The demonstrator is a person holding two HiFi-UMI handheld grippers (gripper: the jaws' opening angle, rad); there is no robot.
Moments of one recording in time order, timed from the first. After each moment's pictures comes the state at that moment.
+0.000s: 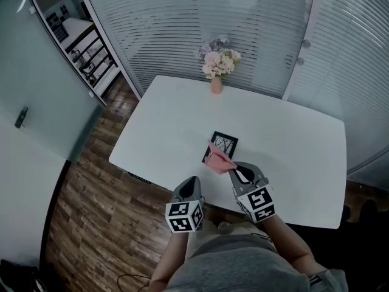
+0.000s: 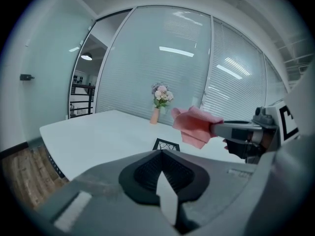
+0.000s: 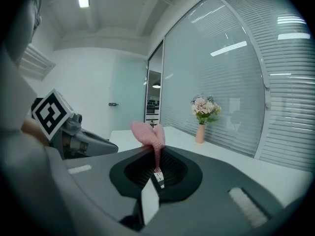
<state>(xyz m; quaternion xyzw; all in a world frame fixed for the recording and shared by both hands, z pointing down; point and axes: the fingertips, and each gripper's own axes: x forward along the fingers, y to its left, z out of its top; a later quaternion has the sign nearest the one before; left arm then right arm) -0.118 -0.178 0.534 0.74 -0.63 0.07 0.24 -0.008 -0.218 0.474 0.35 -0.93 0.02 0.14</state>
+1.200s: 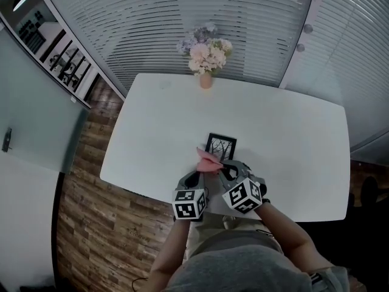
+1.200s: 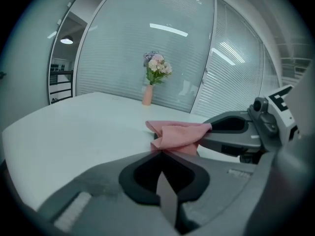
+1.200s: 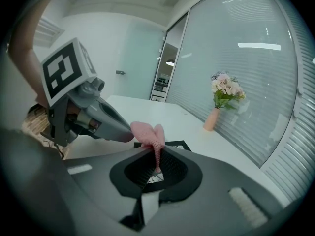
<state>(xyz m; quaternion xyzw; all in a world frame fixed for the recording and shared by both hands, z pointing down) -0.111 -0.259 0.608 0.77 -0.54 0.16 0.29 -0.055 -0.269 0.573 0.31 -0.90 -0.03 0.31</state>
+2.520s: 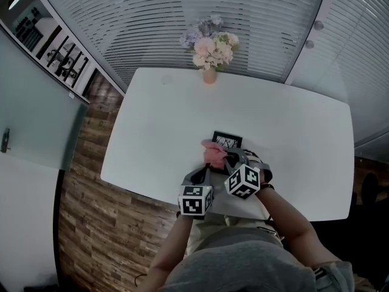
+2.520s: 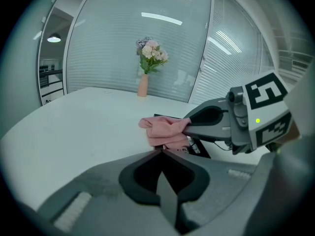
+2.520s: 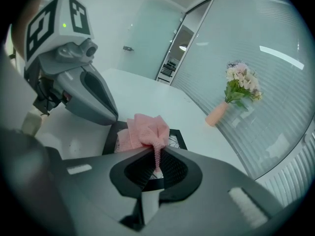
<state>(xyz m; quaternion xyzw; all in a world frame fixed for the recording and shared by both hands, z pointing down) -0.106 -0.268 0.628 0.78 -0.51 0.22 0.29 -0.052 -0.316 0.618 0.28 -0.85 -0.09 0.43</state>
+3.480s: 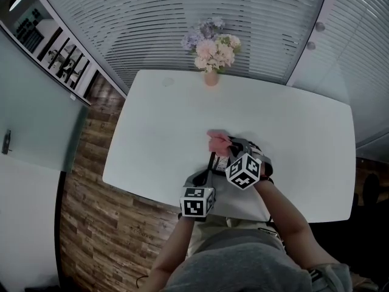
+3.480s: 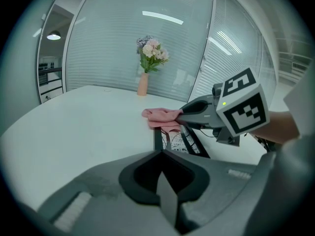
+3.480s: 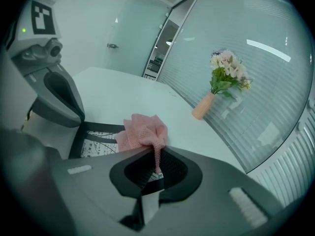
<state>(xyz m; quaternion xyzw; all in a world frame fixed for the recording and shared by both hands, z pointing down) -0.106 -0.269 0.630 0.78 -0.50 0.21 0.30 -0.040 -0.364 0.619 0.35 -0.83 -0.06 0.43</state>
